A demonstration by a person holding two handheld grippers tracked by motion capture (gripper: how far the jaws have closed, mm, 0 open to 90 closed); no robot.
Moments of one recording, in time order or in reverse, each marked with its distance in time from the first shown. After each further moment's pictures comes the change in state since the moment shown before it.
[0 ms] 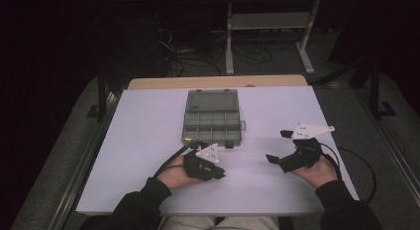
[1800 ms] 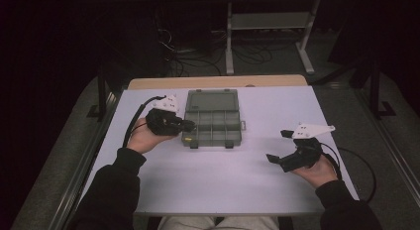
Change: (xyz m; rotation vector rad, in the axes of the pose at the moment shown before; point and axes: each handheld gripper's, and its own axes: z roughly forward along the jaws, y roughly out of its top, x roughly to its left) left arm 0.075 -0.002 -0.120 -0.133 0.236 -0.153; right arm -0.002 -0.001 0.000 0.000 -0.001 0.014
